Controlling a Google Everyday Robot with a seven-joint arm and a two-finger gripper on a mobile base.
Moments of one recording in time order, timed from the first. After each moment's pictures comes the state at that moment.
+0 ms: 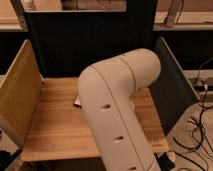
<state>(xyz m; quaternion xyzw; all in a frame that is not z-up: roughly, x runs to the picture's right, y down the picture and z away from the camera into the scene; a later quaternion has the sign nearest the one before) 0.003 0.187 0.891 -0.33 0.26 0.44 0.80</state>
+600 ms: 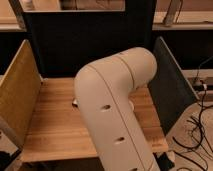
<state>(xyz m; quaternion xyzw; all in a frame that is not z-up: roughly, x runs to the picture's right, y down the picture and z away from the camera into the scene) -0.053 0.193 0.869 -0.35 0.21 0.42 0.81</state>
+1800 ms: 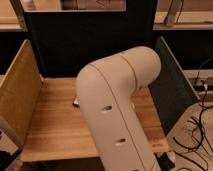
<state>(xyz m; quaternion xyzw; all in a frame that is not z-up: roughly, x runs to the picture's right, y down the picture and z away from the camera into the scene) 0.006 0.200 0.862 -0.34 0.28 0.41 0.80</state>
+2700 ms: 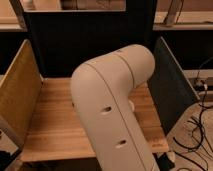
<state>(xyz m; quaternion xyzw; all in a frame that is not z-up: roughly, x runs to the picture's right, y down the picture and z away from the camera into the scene) -0.083 0.187 0.846 -0.36 0.19 0.37 0.83</state>
